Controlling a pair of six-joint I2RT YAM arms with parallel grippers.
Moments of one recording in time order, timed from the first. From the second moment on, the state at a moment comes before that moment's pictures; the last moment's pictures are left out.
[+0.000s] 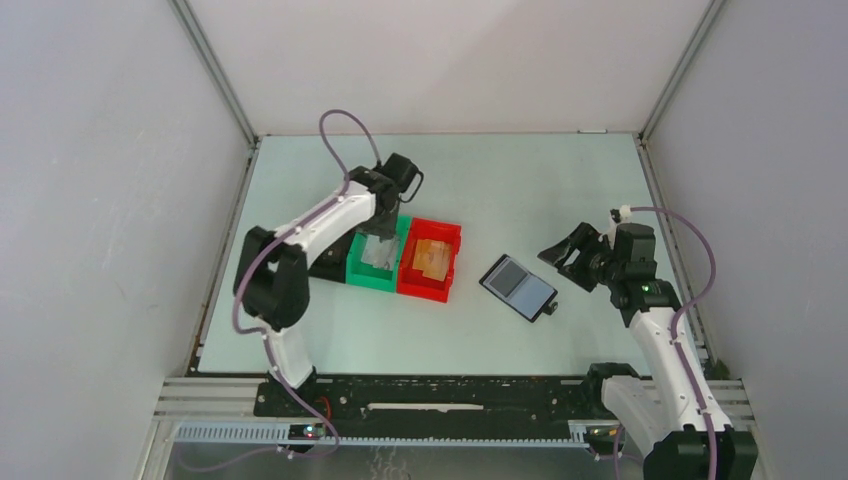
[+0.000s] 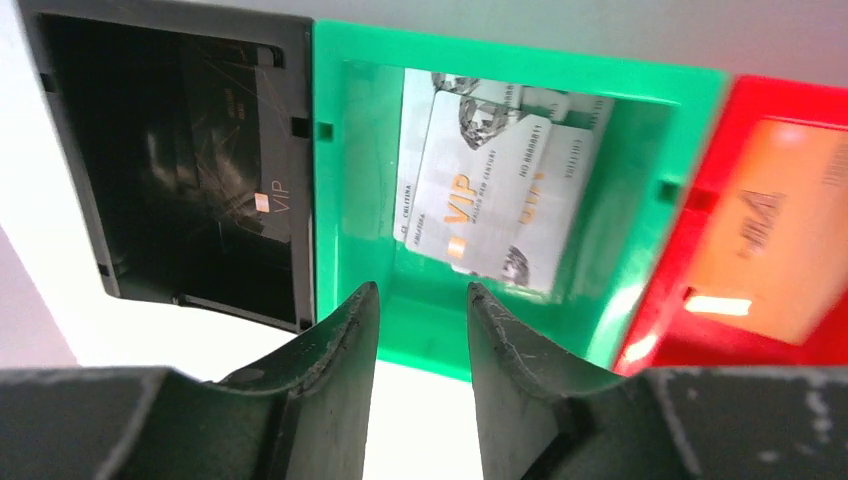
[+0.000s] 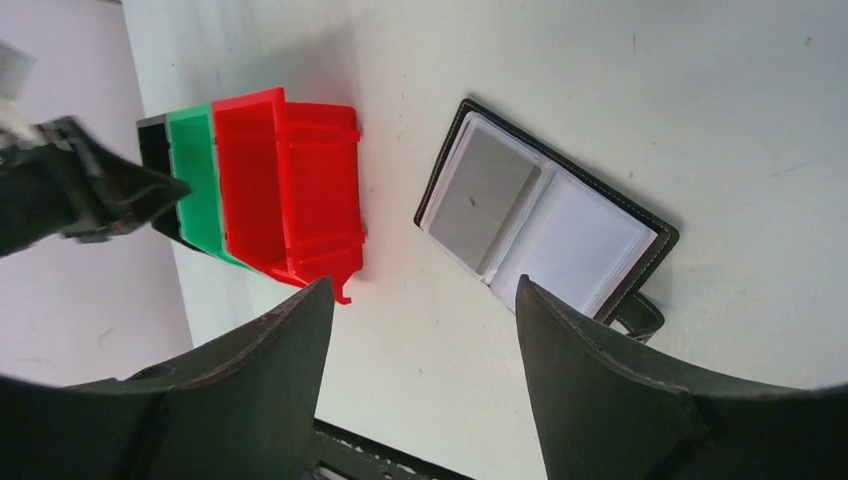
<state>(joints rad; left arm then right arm) -0.53 1.87 1.52 -0.95 -0.41 -0.33 -0.02 0.84 0.63 -0.45 -0.41 0.67</state>
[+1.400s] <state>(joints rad) -0.83 2.34 1.96 -0.74 0.43 -0.39 0.07 1.20 0.48 -0.29 -0.14 0.86</state>
